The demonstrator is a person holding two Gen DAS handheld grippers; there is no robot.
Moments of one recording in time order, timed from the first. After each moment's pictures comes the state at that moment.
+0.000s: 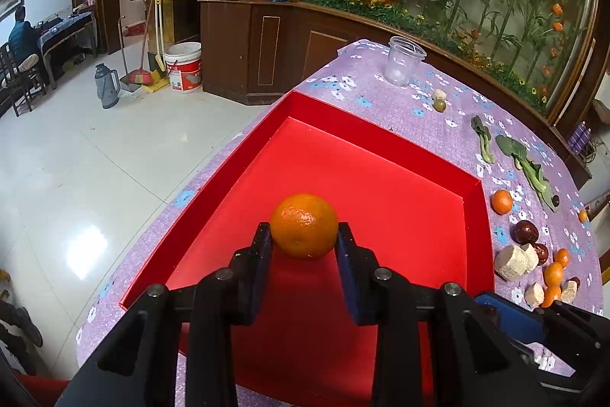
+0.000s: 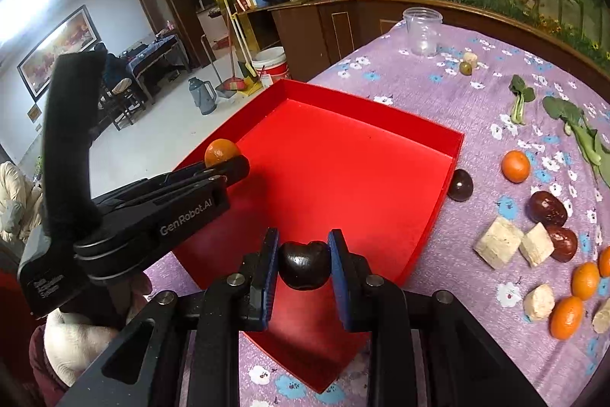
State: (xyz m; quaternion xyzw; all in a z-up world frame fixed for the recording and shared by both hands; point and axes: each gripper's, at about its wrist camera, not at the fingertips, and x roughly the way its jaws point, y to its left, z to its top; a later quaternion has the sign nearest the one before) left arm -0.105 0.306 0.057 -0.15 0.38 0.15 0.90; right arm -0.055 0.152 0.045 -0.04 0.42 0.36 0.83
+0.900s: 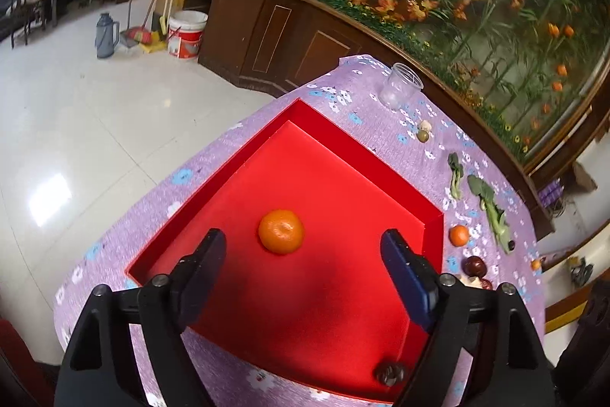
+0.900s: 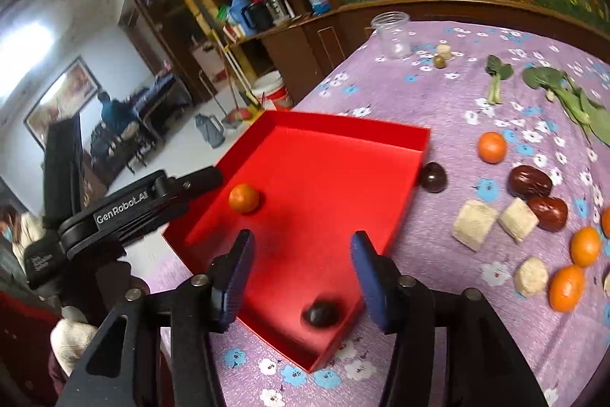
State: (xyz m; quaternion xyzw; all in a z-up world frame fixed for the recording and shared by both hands) left arm -0.123 0.325 0.076 -0.28 0.36 0.13 0.88; right arm -0.051 0.097 0.063 0.07 0.41 0.36 0.83
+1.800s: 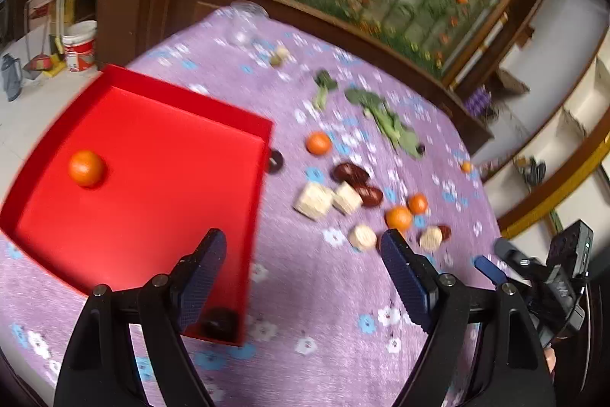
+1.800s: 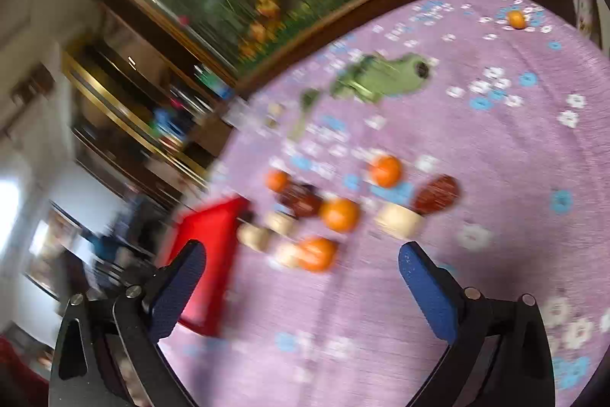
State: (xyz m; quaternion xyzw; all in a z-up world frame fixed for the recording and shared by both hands) left arm -0.106 0.164 0.092 -0.20 0.41 -0.06 0.89; right arm -0.055 -0.147 0.054 0.24 0.40 0.21 0.86
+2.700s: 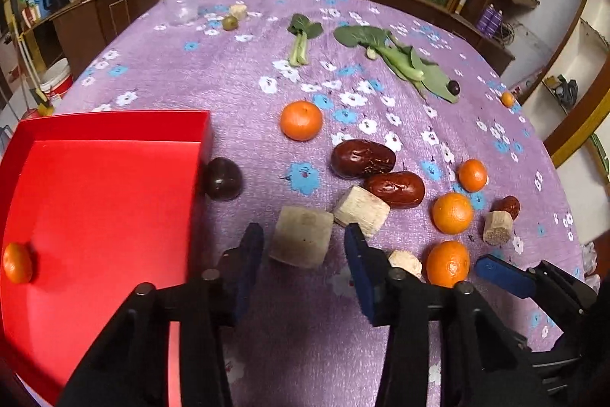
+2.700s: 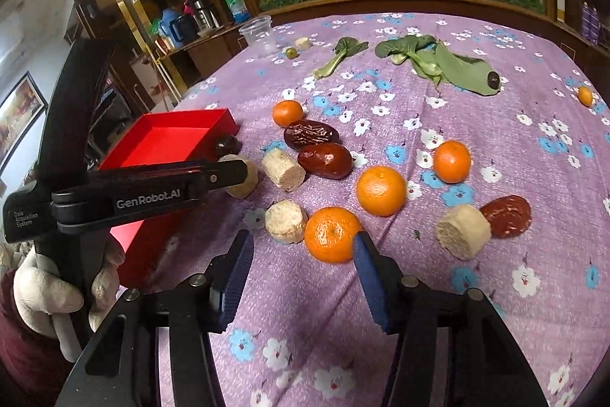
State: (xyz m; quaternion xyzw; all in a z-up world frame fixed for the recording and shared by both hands) left arm -0.006 0.109 0.035 -0.06 0.48 -0.07 0.87; right arm -0.030 -0.060 0.016 0.04 0.42 0.25 0.87
